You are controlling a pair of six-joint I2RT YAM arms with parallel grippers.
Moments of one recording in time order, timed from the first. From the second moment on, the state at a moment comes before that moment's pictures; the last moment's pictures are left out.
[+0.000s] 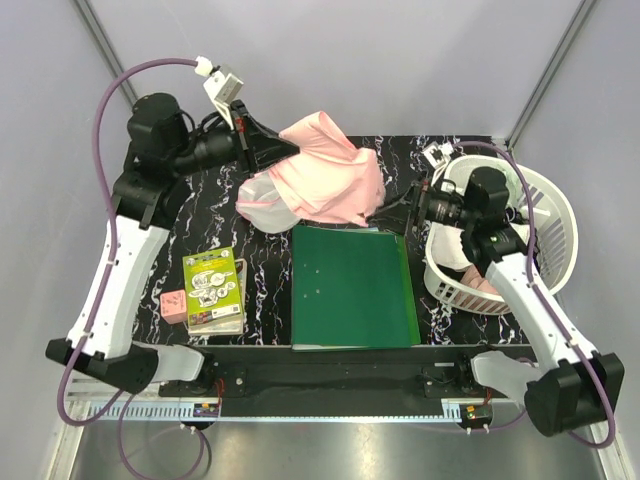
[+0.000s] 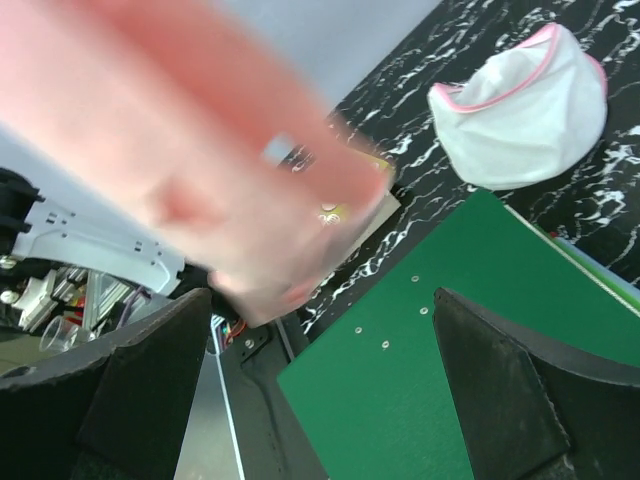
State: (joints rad) left arm -0.35 1.34 1.78 -0.47 0.77 -0.24; right arm 0.24 1.14 1.01 0.00 -0.93 0.50
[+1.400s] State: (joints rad) left arm -0.42 1.65 1.63 -0.25 0.54 -0.37; right arm 0.34 1.31 1.21 -0.24 -0.84 0.75
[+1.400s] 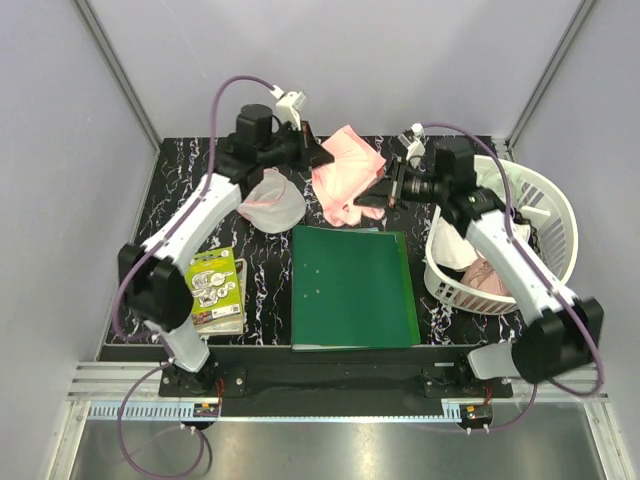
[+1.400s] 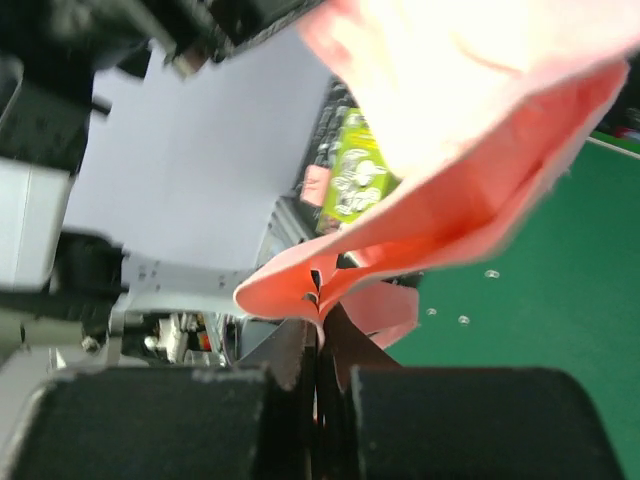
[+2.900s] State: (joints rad) left arm -0.42 2.43 1.85 0.07 0.44 -0.93; right arm 0.18 2.50 2.31 -0.87 -0.66 0.76
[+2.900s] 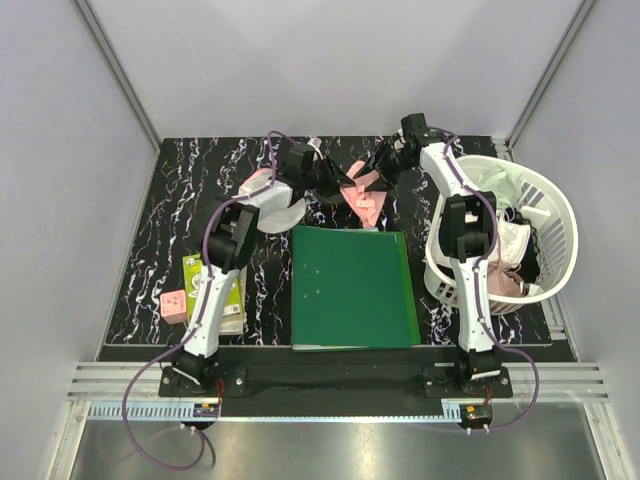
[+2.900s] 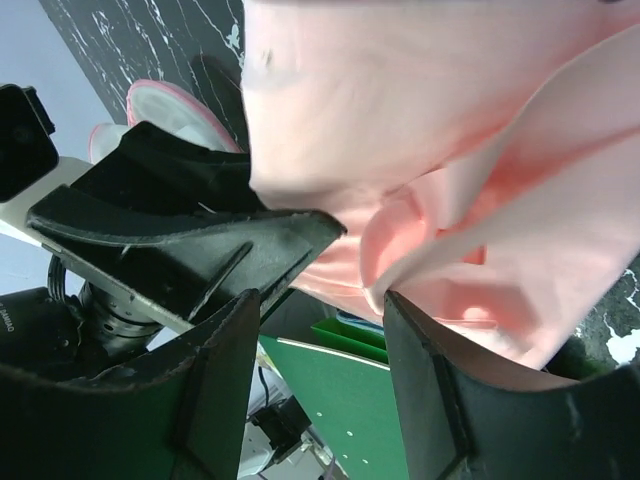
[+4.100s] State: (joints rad) left arm -0.41 2.42 1.77 0.21 0.54 -0.91; right arm 0.10 2.41 2.13 -0.87 -0.58 0.64
